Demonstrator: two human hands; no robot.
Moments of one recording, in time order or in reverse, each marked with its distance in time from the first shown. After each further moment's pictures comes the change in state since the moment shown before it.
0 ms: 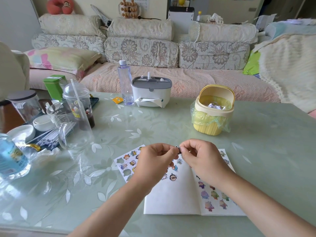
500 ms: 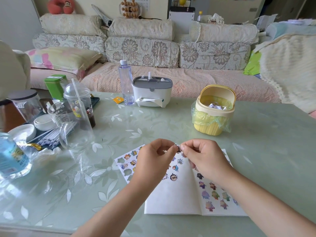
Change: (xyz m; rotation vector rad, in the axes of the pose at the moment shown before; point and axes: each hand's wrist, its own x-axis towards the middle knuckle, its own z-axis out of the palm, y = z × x) left_hand 0.001 -0.005 -0.002 0.164 0.113 0.179; right_hand 0.002 -0.004 -0.001 0.168 0.011 0.128
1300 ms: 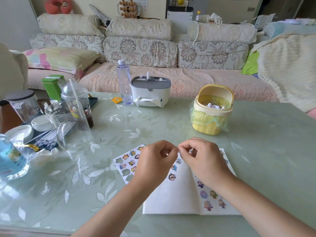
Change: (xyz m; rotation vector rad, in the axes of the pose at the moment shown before) left_hand 0.002 -0.002 0.005 0.150 -0.060 0.065; right_hand -0.005 0.004 0.003 -0.352 0.156 -0.272
